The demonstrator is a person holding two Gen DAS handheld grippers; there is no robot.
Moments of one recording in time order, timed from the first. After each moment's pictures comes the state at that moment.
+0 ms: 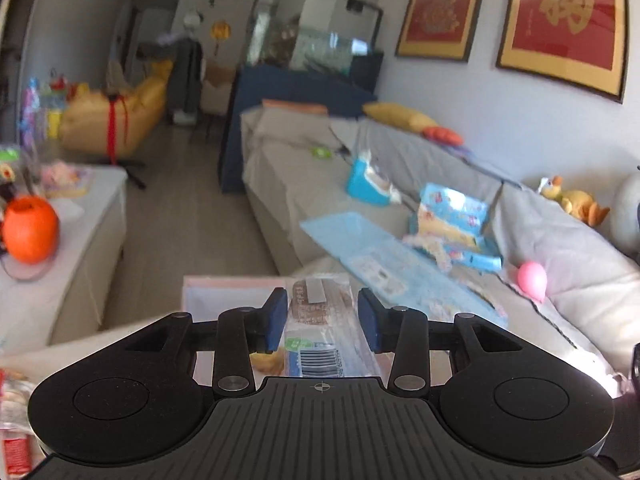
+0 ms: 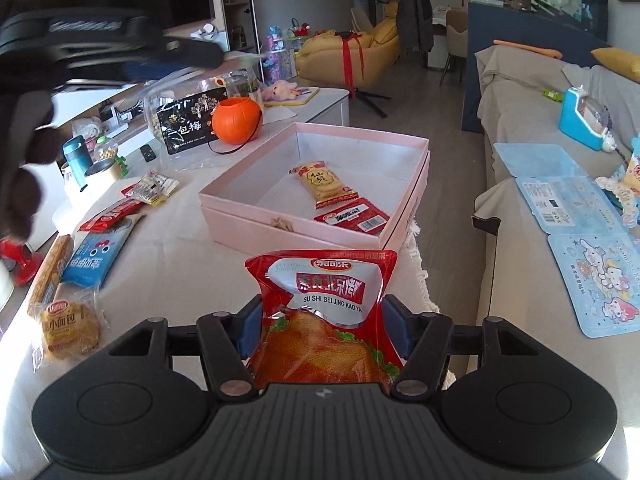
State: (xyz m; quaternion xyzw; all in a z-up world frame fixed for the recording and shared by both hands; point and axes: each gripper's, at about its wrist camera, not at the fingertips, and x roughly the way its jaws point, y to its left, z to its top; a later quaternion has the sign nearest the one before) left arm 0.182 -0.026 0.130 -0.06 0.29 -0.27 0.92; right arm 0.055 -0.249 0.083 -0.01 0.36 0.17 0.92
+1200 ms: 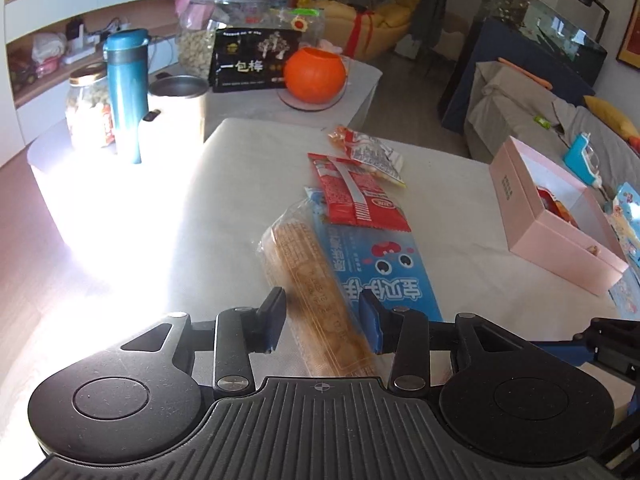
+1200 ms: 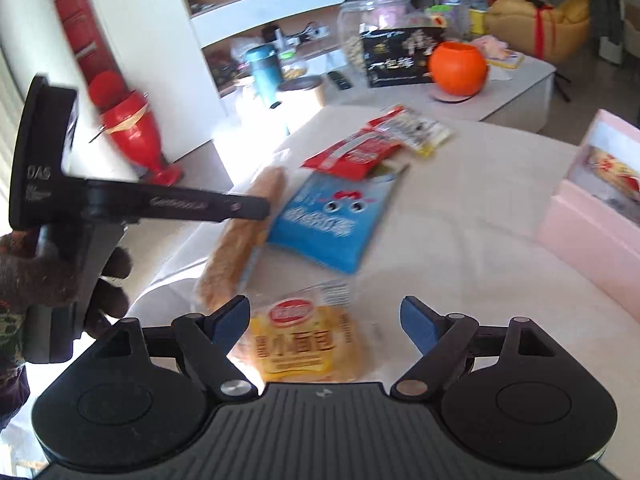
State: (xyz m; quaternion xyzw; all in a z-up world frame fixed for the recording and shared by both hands) left arm 0.012 0.198 0.047 -0.13 0.39 0.05 0.91; right arm 0.035 -0.023 0.056 -0.07 0.42 0.41 0.81
